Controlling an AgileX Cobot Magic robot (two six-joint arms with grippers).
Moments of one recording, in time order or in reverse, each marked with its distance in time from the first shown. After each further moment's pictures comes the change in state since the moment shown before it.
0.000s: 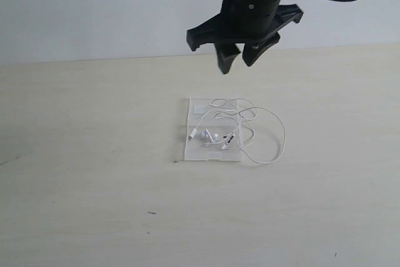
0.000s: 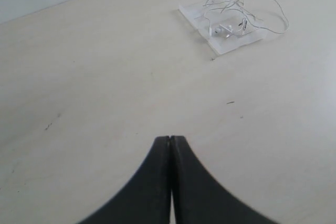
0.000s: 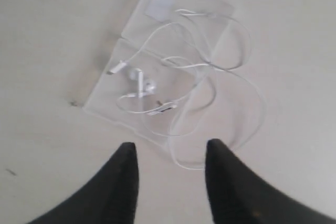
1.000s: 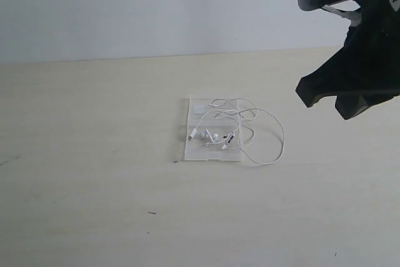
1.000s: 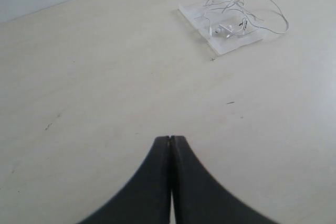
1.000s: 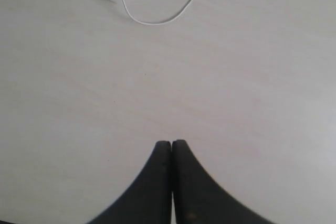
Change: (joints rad) left arm 0.000 0.000 0.000 0.000 0.000 0.000; right arm 0.000 -0.596 0.621 -0.066 0.022 0.046
